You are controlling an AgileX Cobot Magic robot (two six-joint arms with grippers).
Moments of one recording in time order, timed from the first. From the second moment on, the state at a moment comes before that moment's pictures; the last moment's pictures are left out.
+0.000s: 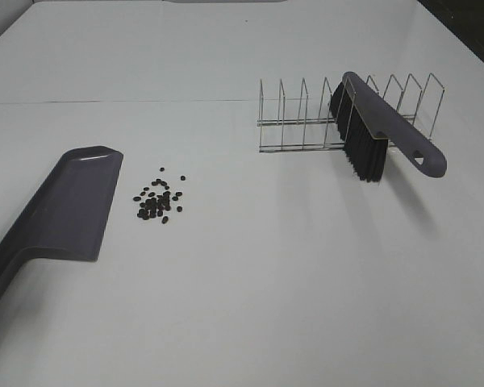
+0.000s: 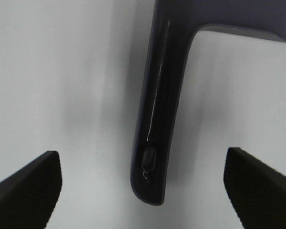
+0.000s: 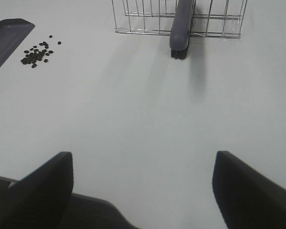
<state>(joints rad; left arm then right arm) 0.00 1.44 -0.65 -0.14 0.69 0.04 0.03 0.00 -0.46 0.14 1.11 -0.10</state>
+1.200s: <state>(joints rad) -0.12 1.90 -0.88 -0.11 0.64 -0.04 0.03 0.00 -0.46 0.14 1.11 -0.10</state>
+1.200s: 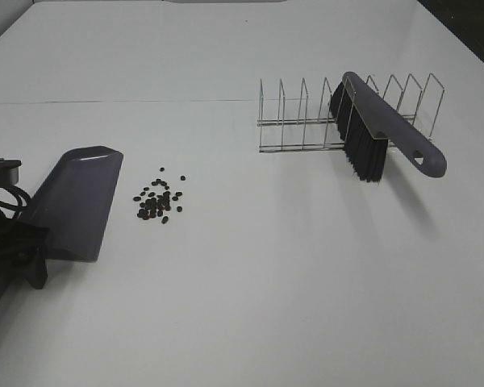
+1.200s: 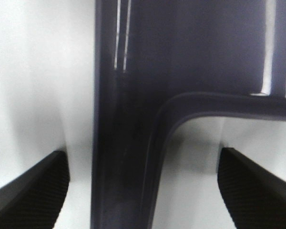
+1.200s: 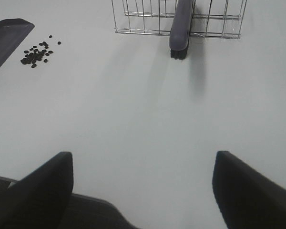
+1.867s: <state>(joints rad) -0.12 1.91 -0.88 -0.10 0.63 -0.05 0.03 0.00 -0.46 0.14 1.11 -0.10</state>
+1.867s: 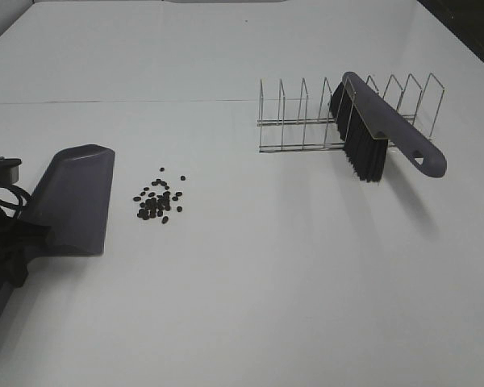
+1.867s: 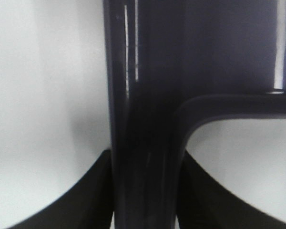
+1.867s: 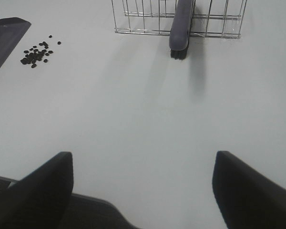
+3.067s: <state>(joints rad) -0.13 1.68 -0.88 0.09 0.80 -0.10 0.03 0.71 -0.79 0.17 1.07 0.01</state>
